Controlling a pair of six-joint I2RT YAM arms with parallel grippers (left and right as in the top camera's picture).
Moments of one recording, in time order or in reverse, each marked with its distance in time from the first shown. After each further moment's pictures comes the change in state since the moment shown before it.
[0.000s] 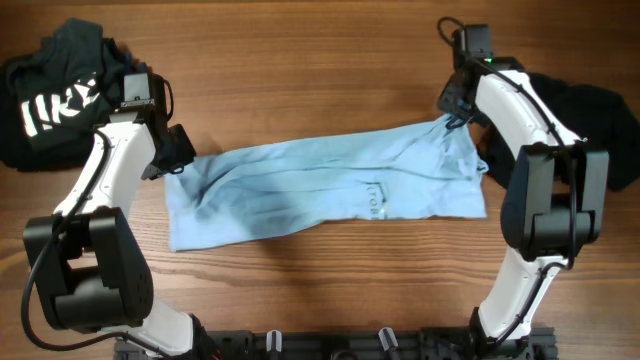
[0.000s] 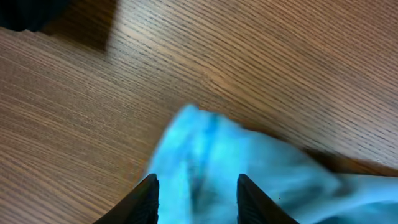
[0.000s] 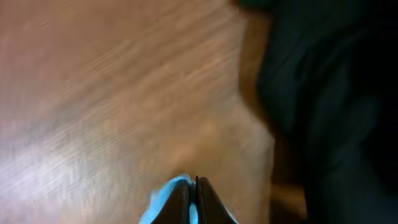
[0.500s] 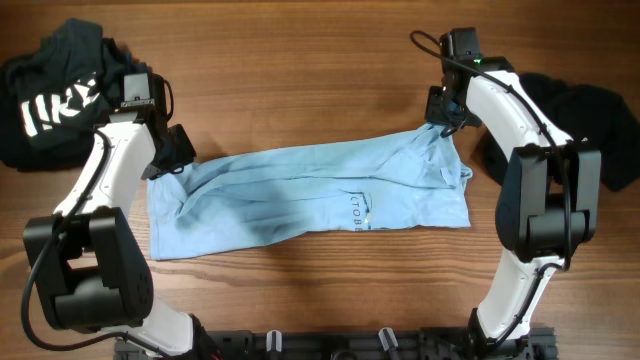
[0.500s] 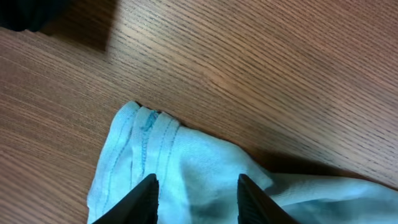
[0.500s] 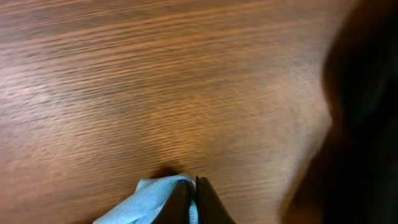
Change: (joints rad) left arm 0.000 0.000 0.000 0.000 0.000 0.000; right arm 0.051 -0.004 0.000 -0.092 -0.109 -0.289
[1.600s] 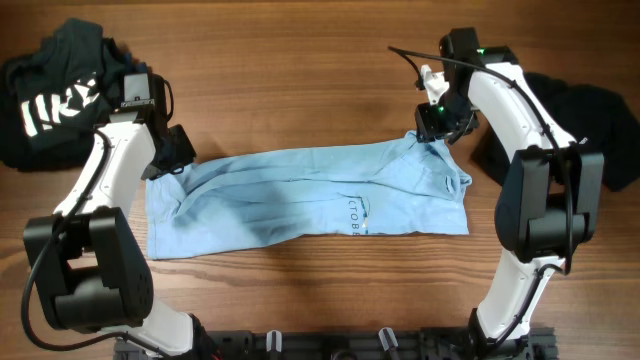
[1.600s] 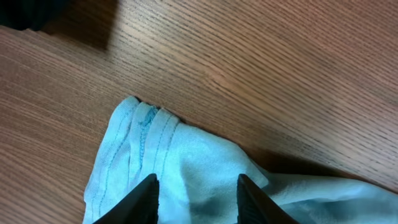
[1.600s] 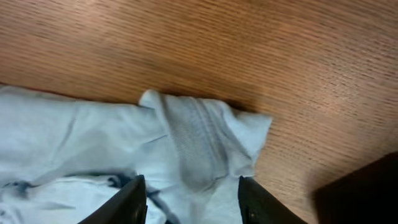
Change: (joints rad) left arm 0.000 0.000 0.000 -0.003 -0.003 0.000; right arm 0.005 0.000 0.070 -0.252 -0.251 -0.462
